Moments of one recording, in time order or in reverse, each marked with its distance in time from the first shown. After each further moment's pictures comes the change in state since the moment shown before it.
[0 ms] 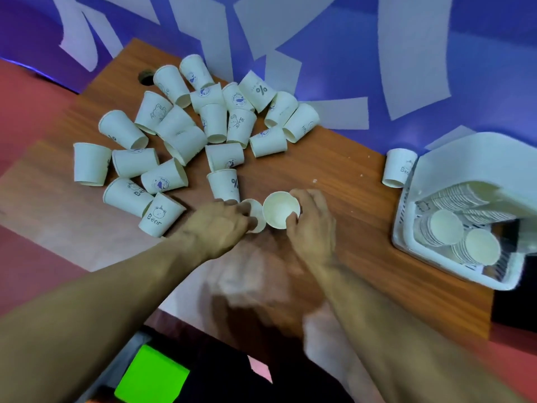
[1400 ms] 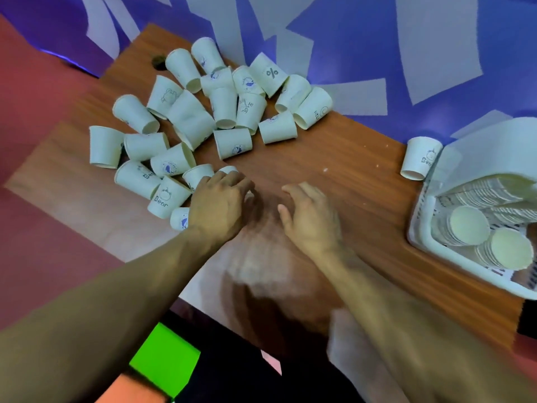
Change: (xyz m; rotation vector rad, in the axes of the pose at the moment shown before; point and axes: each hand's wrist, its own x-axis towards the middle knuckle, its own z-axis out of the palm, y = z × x) left_hand 0.008 0.013 0.019 -0.130 0.350 -0.429; right_hand 0.002 -0.005 -0.013 -0.120 -0.189 -0.255
